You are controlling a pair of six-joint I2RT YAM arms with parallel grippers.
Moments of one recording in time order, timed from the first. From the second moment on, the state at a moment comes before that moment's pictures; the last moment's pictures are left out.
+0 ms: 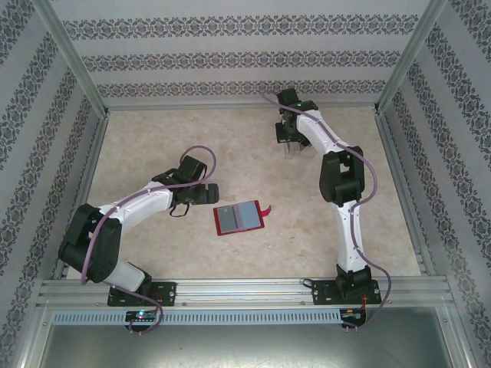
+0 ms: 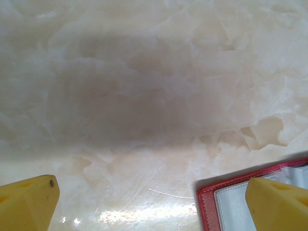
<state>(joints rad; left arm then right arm) -0.45 1.50 0.90 -0.50 -0.07 -0.51 0.26 2.35 2.15 -0.96 0.11 0.18</state>
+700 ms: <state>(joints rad) -0.62 1.48 0.92 -0.59 -0.08 -0.53 0.35 1.63 1.26 -0.47 -0.36 0.48</state>
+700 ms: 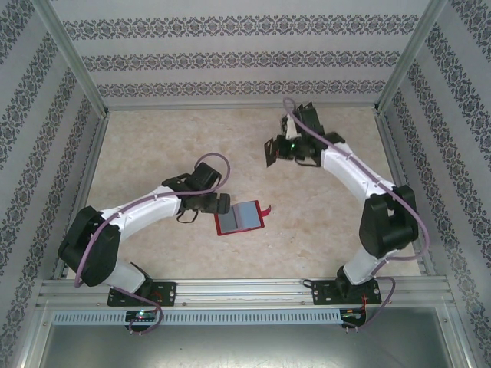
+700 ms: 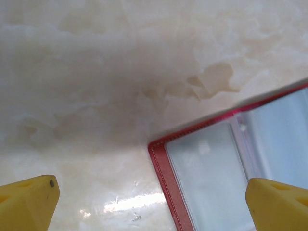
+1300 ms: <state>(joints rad) -0.70 1.51 0.83 -0.60 -0.19 -0.62 0.57 1.42 0.59 0.10 -0.50 0.75</state>
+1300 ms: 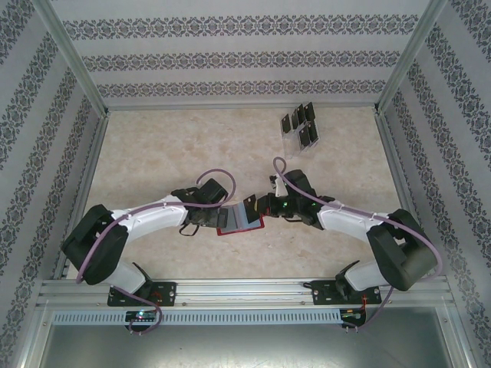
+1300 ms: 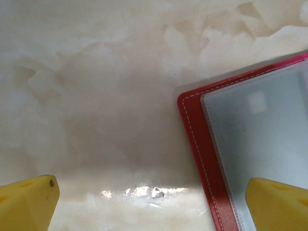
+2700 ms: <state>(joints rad) -0.71 1.54 0.79 -0.57 -0.21 -0.65 0.65 1.66 0.55 0.43 -0.49 0.83</state>
